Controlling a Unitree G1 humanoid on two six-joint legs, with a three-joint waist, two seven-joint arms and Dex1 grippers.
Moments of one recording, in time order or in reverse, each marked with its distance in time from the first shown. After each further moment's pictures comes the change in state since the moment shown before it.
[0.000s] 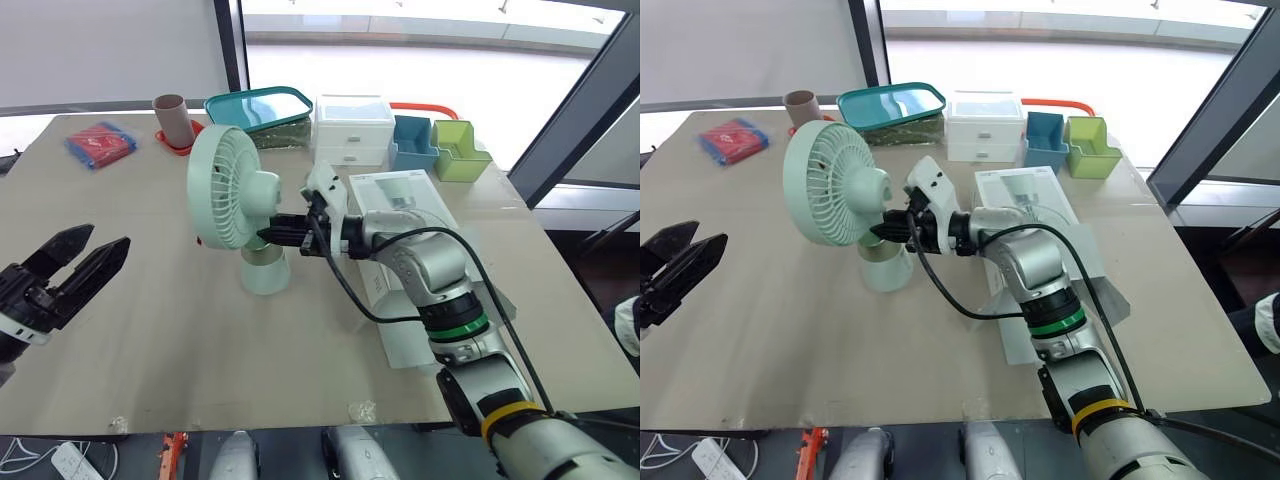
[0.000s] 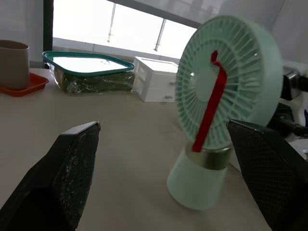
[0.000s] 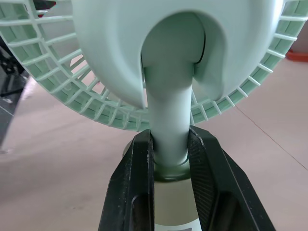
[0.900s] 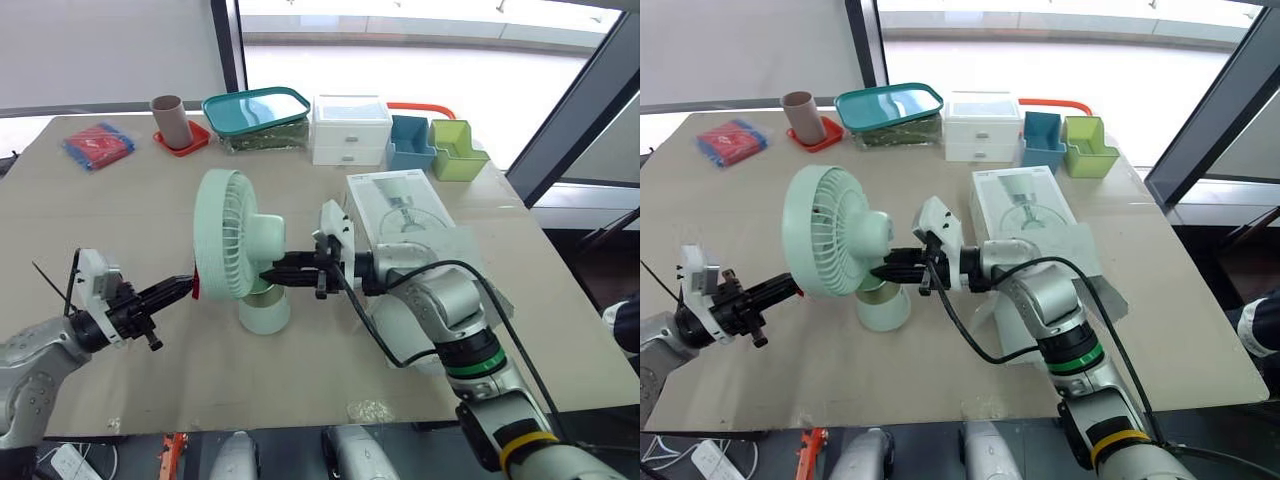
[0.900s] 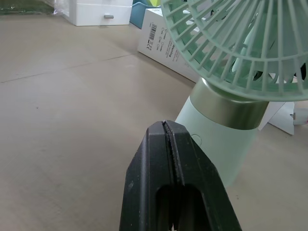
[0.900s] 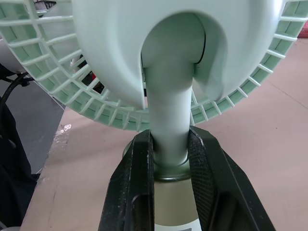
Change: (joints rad) left arm -0.234 -0.049 -0.420 0.261 0.446 -0.099 -0.336; right arm 0.189 -0.052 0.079 -0.144 0.042 -0.072 0.068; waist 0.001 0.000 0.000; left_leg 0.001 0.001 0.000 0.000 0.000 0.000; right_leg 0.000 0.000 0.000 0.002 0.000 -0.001
